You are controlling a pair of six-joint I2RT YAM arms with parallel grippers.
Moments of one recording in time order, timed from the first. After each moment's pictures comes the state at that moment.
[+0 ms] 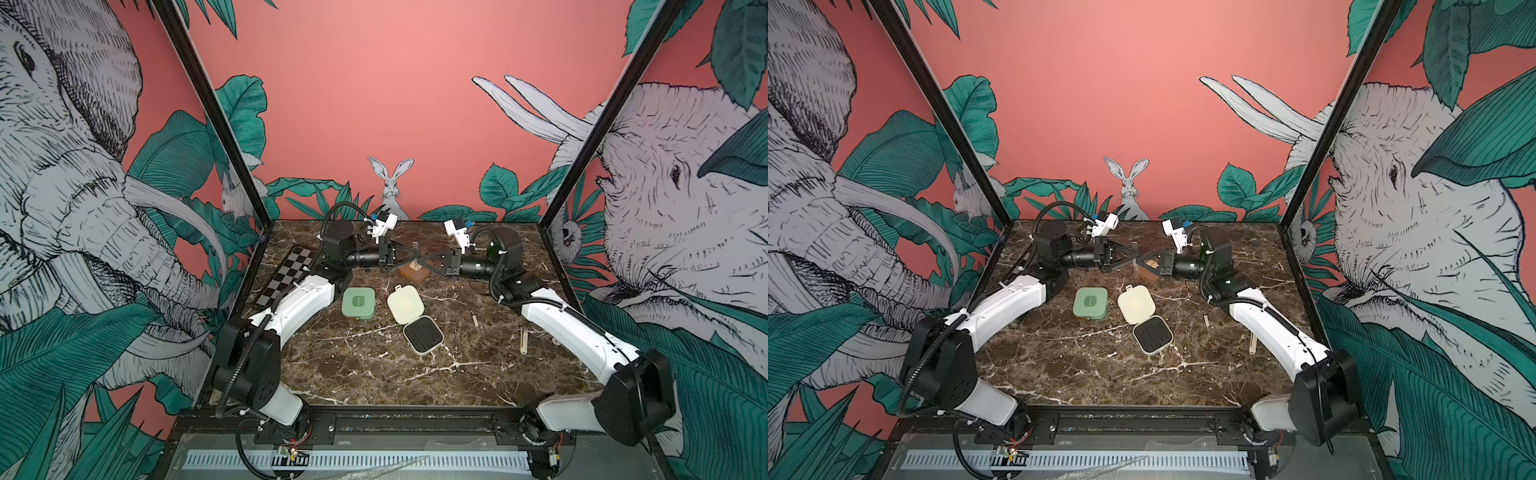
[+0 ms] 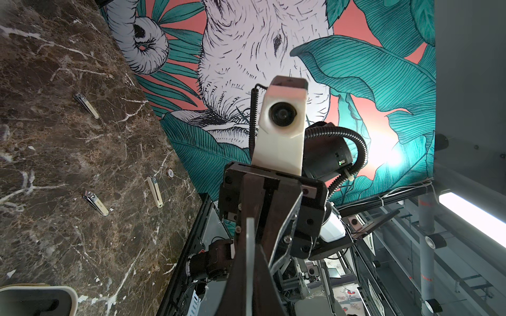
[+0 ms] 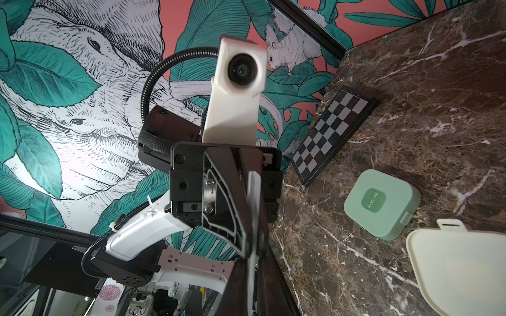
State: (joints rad) left arm -0.47 1.54 1.13 0.44 1.12 -1.19; right arm 0.47 1.36 1.09 0.11 -0.89 0.88
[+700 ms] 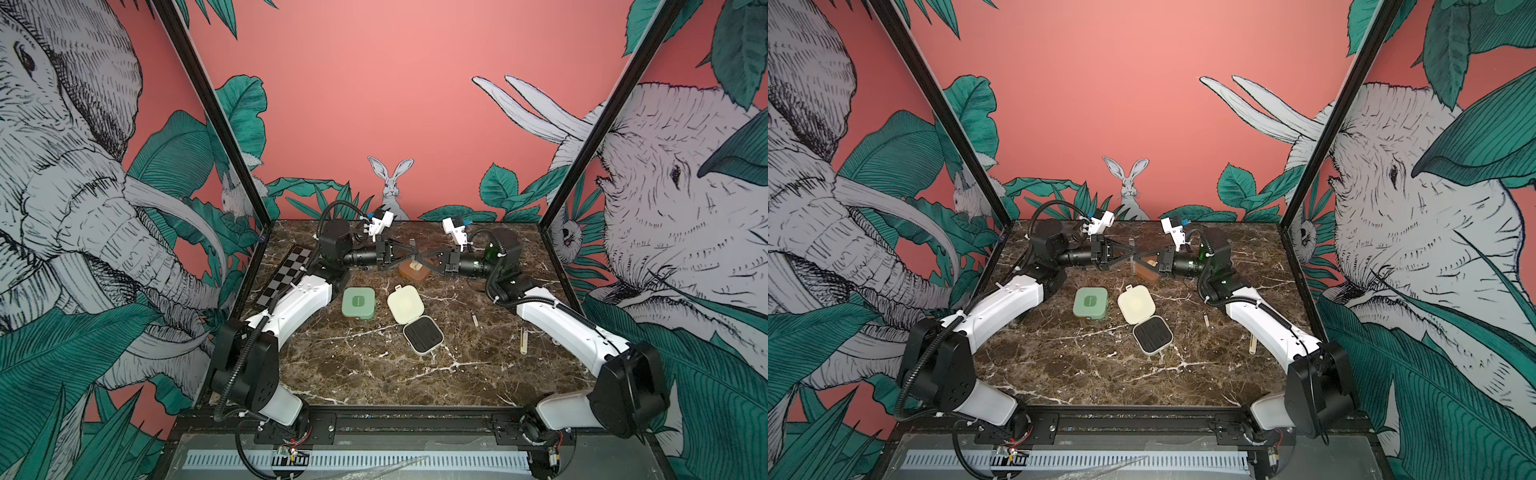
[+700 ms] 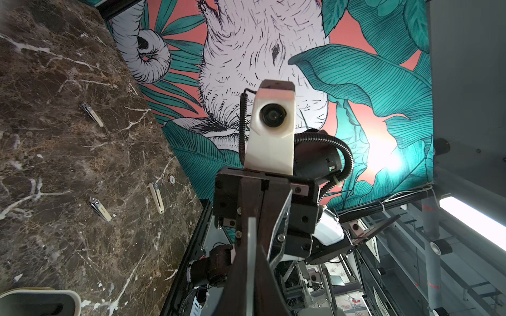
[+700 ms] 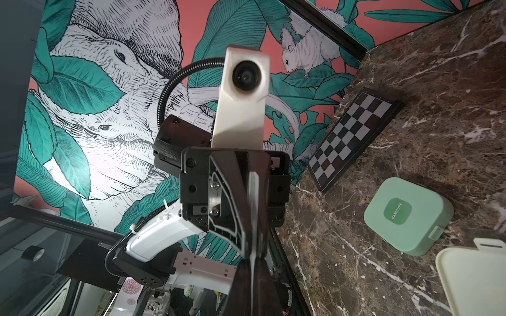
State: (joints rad) left arm -0.45 1.52 1.12 0.44 1.11 -1.20; right arm 0.48 1.40 1.06 0.29 -0.93 1.02
